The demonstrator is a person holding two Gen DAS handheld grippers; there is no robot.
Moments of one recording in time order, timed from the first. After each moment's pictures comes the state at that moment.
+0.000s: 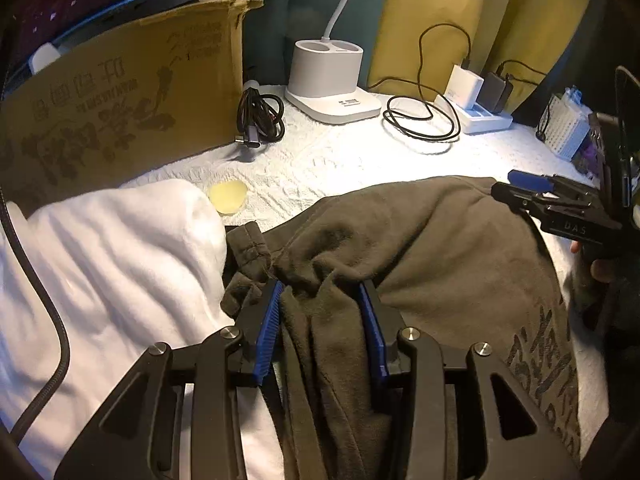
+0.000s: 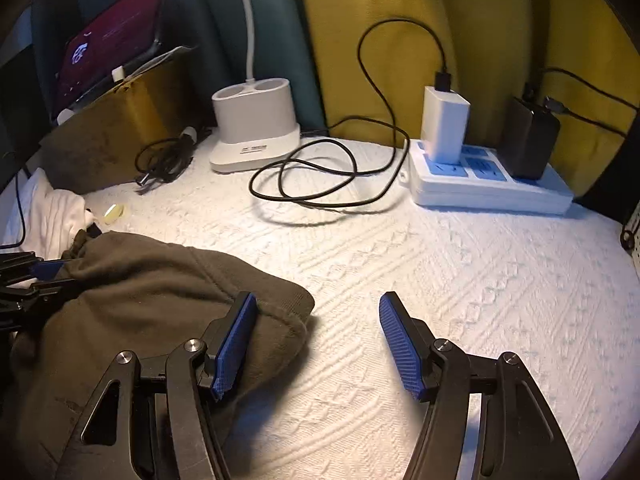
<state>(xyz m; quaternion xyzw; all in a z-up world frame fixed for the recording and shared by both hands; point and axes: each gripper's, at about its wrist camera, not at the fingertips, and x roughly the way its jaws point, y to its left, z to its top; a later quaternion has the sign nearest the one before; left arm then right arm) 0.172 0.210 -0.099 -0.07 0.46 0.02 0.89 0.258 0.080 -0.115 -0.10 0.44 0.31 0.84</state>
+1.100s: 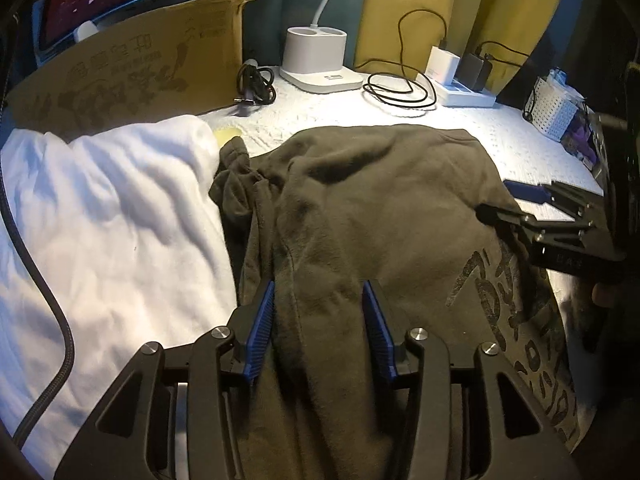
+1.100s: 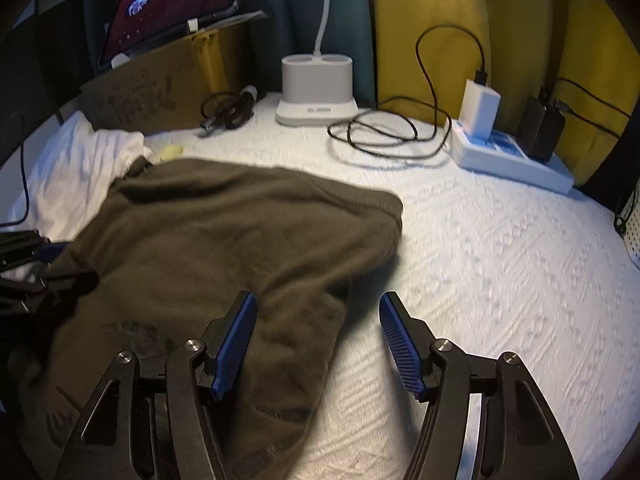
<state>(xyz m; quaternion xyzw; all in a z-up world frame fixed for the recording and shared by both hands) 0.114 0.182 -0.099 -0.08 0.47 0.03 0.88 0.185 0.083 -0.112 -0.14 0.45 0.32 0.82</state>
